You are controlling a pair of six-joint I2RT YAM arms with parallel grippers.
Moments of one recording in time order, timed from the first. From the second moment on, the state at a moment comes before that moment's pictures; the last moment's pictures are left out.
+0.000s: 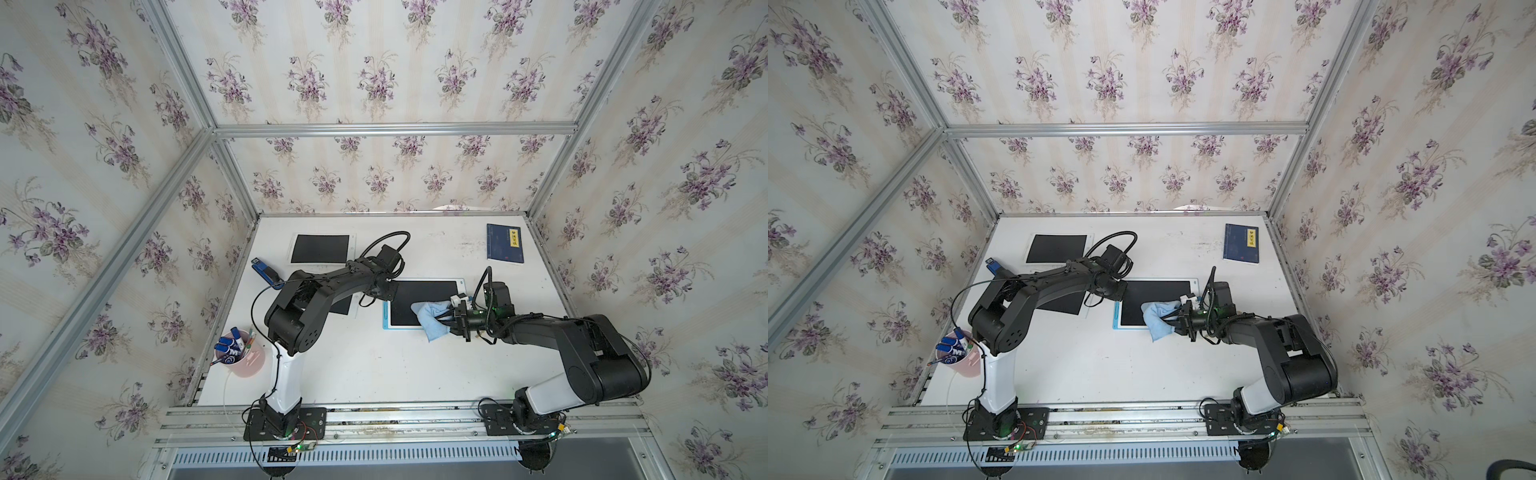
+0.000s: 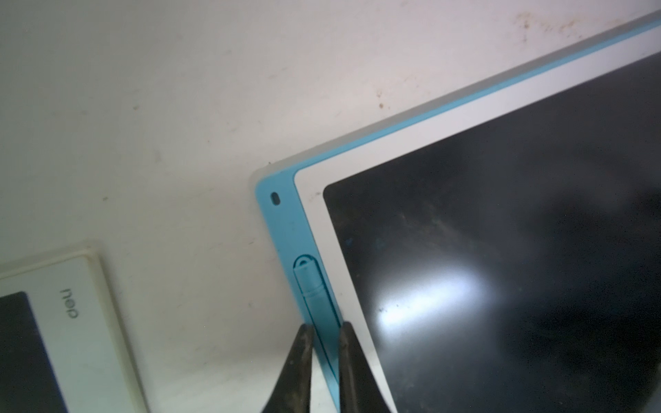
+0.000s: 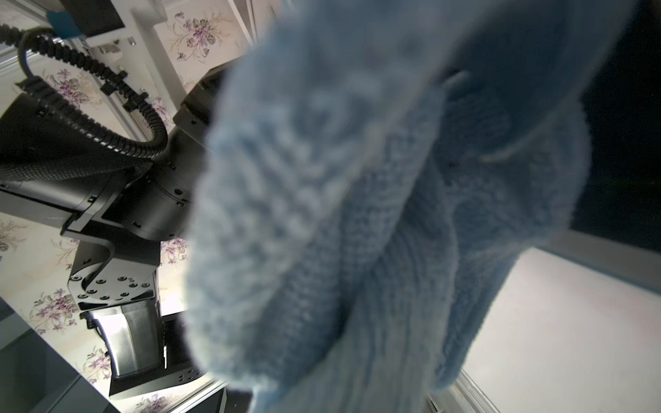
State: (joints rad) left arm -0.57 2.04 1.37 -0.57 -0.05 -0.25; right arm 0.22 1.51 0.43 0.27 -1.14 1.22
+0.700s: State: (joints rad) left arm -0.57 2.03 1.36 -0.56 -0.06 -0.24; right arm -0.17 1.24 0.70 -0.54 -0.66 0.60
